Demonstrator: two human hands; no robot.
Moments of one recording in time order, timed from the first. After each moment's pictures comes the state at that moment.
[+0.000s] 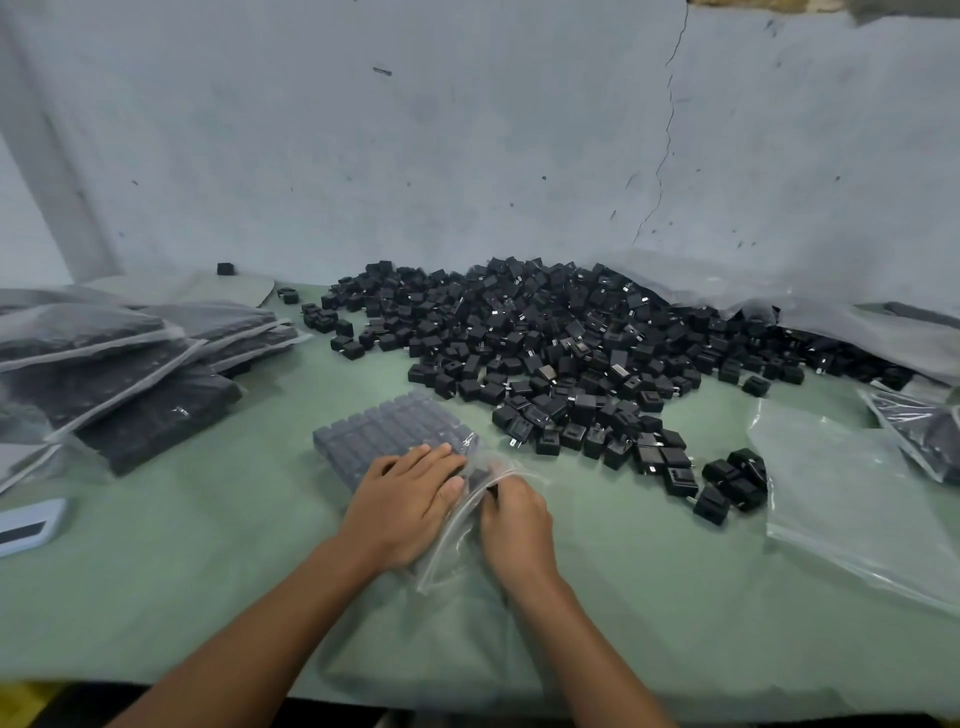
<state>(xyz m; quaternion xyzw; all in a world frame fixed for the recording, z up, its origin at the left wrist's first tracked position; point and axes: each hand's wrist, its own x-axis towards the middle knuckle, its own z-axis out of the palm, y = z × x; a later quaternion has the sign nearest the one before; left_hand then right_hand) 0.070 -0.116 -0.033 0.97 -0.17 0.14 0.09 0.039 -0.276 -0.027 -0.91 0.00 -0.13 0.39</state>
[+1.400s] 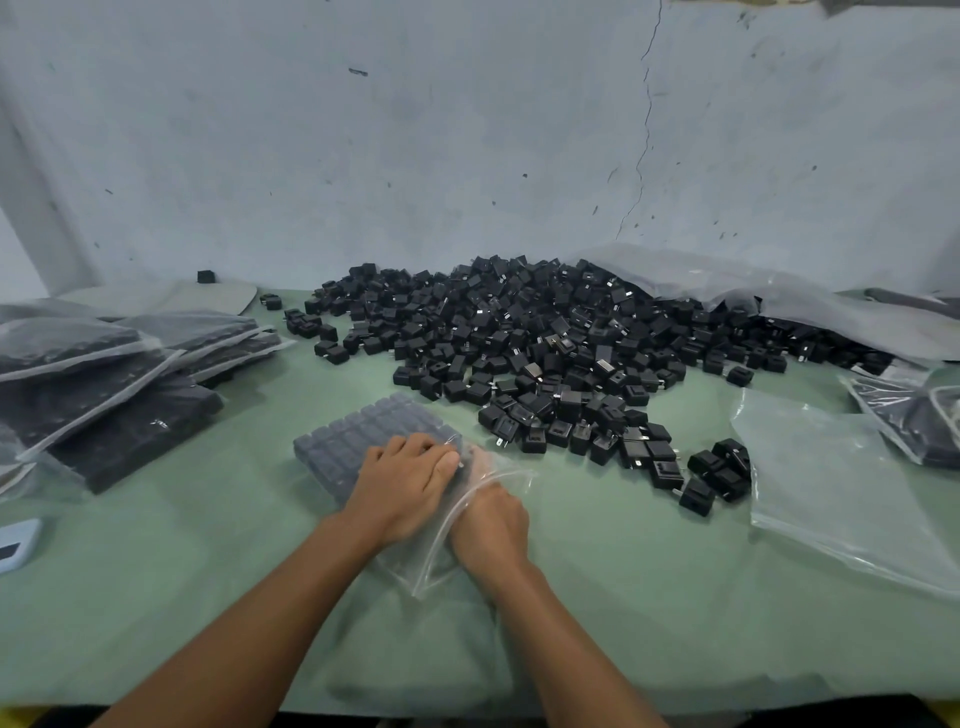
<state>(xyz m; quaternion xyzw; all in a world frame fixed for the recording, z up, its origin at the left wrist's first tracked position) 0.090 -0.131 -0.013 0.97 -0.16 0.10 0.11 0.061 -0.264 -0.032 -0.95 0.02 -0.05 0.30</state>
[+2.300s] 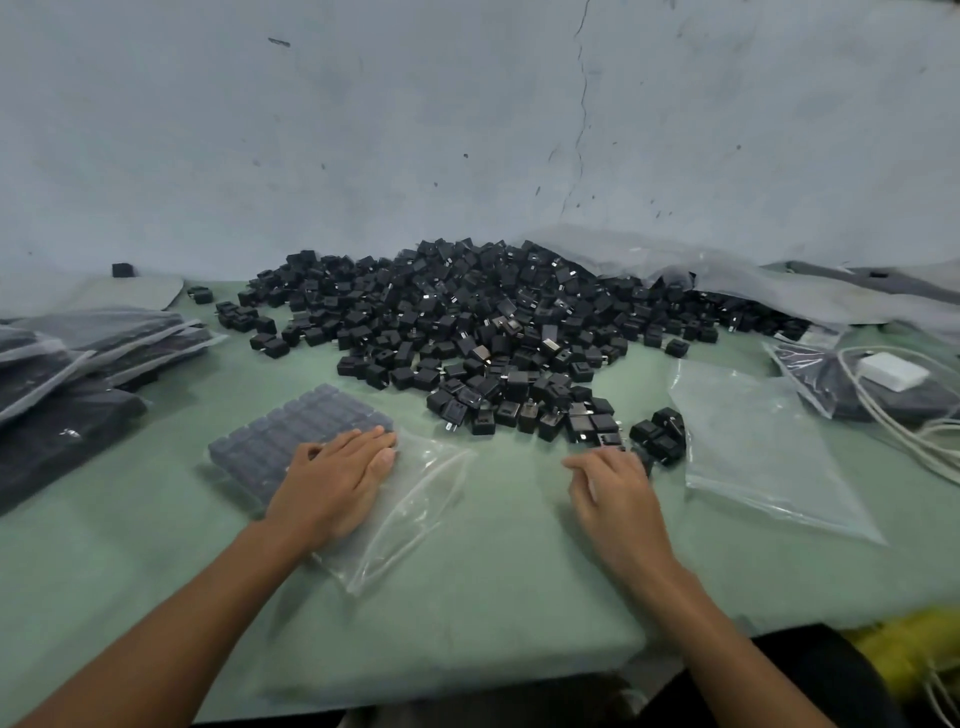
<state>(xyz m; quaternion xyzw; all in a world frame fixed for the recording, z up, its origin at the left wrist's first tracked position) 0.095 -0.115 -0.023 0.98 -0.15 0.07 0.10 0.010 -0.440 -0.036 -0.92 -0.01 -0.30 0.24</state>
